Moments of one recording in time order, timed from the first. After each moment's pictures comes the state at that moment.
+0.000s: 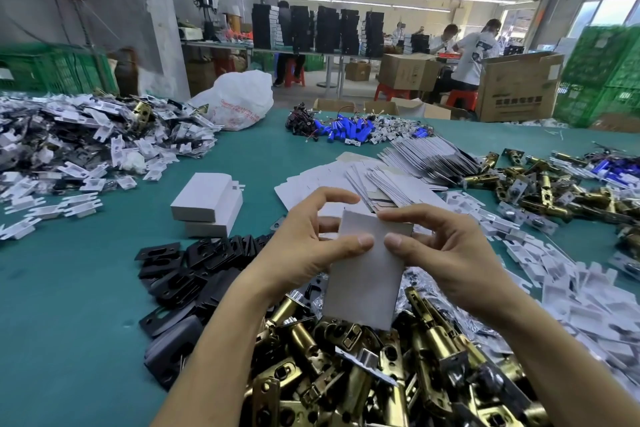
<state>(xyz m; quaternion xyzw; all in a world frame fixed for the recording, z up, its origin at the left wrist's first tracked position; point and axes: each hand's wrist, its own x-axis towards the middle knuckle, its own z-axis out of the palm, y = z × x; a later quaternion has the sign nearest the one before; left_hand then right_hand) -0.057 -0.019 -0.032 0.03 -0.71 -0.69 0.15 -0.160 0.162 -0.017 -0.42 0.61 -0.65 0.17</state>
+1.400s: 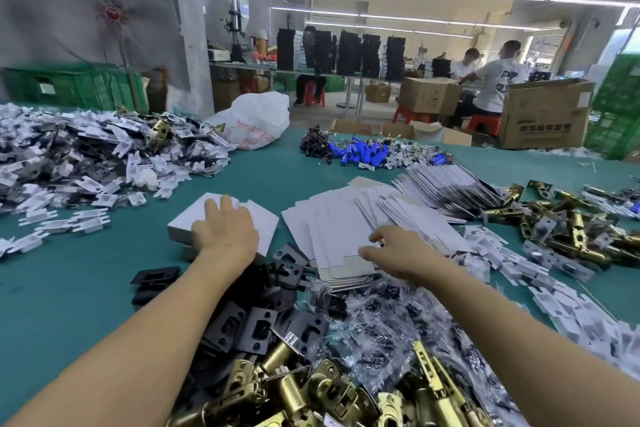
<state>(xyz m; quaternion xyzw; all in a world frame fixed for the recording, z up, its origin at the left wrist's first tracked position) -0.107 -0.150 -0.061 0.48 -0.87 0.03 0.08 -0.248 0.071 -0.031 -0.36 0.90 -0.21 0.14</state>
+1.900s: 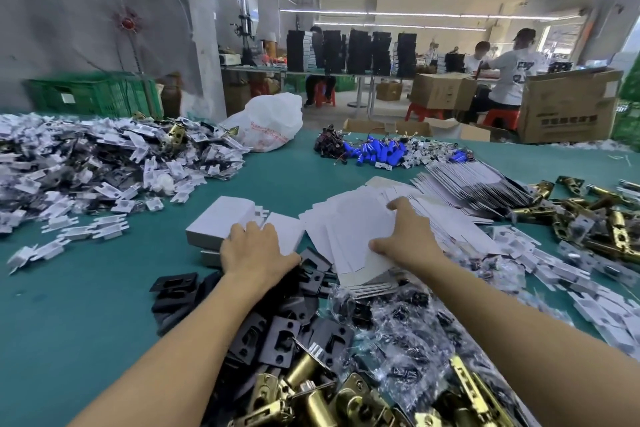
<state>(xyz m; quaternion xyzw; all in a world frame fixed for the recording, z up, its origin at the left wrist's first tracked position) -0.114 -0.148 -0.092 0.43 -0.90 0.02 0.06 -0.258 0.034 -0.048 -0.30 0.89 -0.34 0.05</state>
